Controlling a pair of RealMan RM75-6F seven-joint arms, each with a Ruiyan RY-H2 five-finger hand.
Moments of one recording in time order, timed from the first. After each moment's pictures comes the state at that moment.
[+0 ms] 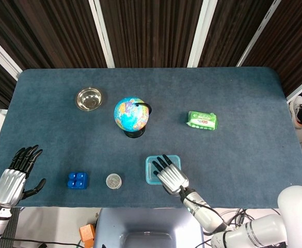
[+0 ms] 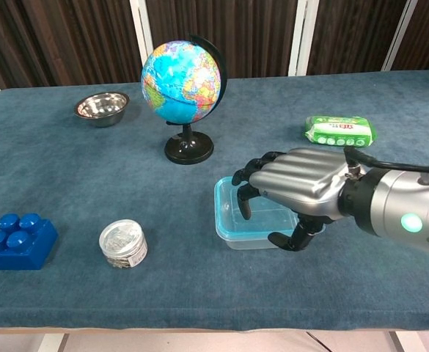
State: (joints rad) left arm -0.20 -1.21 0.02 -1.42 1.69 1.55 -0.21; right arm 0.91 -1.56 -0.06 -1.91 -0.80 1.14 -0.96
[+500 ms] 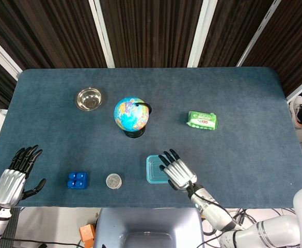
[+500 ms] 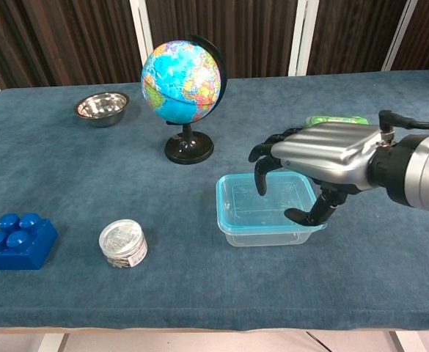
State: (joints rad) left arm -0.20 -1.21 0.02 -1.42 1.70 1.56 -0.21; right arm 0.87 -1.44 -0.04 -1.98 -0.86 1.15 -0.88
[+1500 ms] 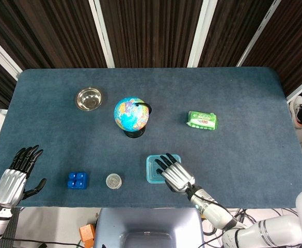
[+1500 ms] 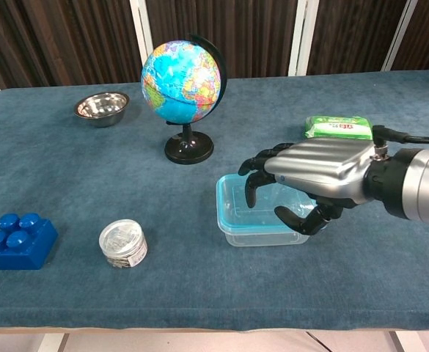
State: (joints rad) left arm -0.20 -1.21 0.02 -1.42 1.69 1.55 -0.20; right arm 0.86 -1.45 -0.05 -1.92 -0.94 1.04 -0.79
